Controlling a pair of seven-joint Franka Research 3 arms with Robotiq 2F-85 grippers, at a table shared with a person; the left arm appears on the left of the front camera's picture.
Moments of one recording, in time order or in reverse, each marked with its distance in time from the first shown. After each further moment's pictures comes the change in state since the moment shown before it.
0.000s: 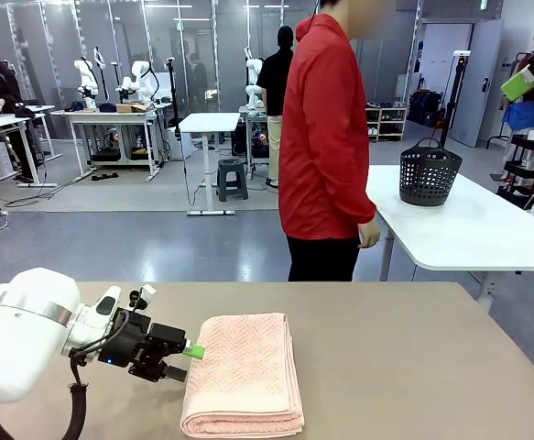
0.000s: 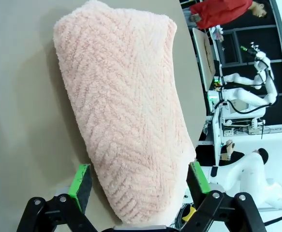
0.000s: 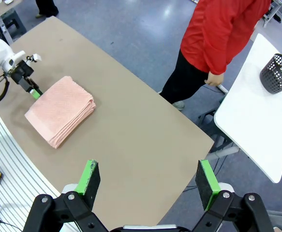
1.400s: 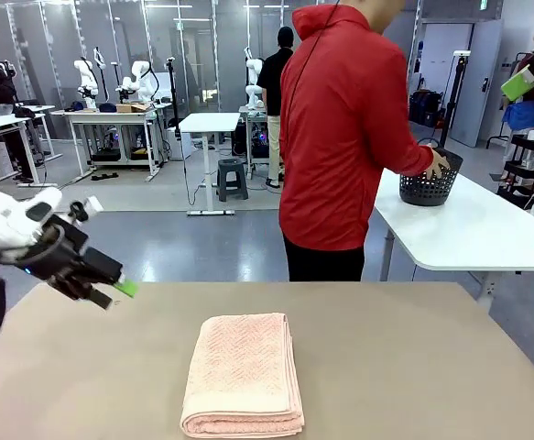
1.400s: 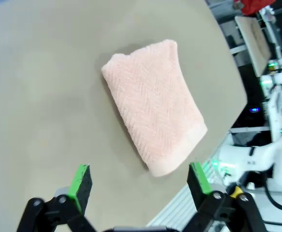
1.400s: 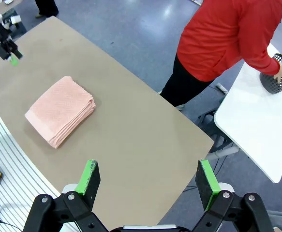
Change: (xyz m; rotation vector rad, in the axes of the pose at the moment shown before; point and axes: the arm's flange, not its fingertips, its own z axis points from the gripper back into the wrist) left arm 0.046 -0.104 0.148 0.339 0.045 -0.210; right arm 0.000 0.000 0.000 0.000 0.000 0.000
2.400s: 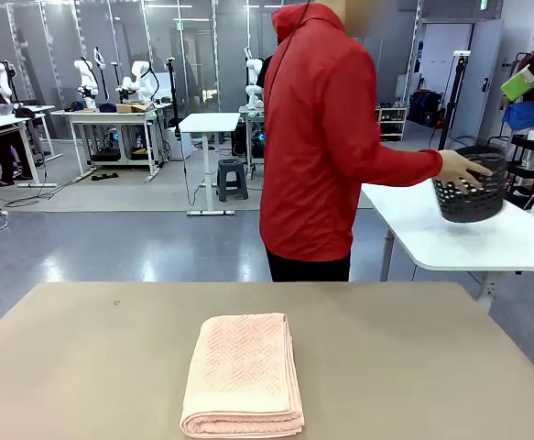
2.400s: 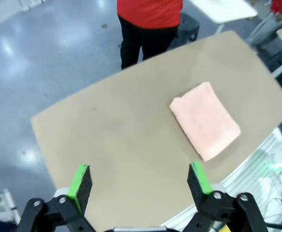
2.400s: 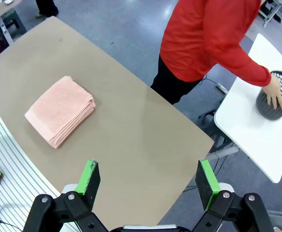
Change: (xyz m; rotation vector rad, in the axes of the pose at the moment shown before) left arm 0.020 -0.124 0.282 0.447 -0.203 -0.300; right arm 0.000 0.000 0.000 0.000 0.000 0.000
